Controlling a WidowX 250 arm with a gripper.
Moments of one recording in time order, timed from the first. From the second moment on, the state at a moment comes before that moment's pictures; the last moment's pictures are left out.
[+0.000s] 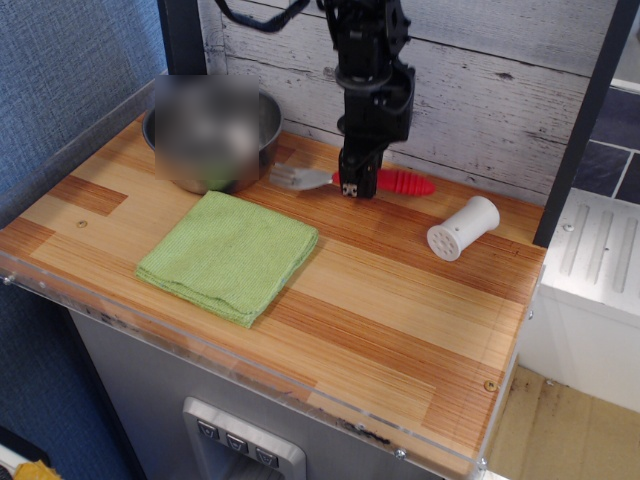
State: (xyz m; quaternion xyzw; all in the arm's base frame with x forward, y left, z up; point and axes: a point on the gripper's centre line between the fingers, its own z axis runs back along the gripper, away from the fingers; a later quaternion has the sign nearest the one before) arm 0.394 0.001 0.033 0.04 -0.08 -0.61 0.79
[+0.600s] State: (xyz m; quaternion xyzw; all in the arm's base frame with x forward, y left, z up) arm 0.369 -0.004 0.058 0.04 -0.11 -0.60 0.79
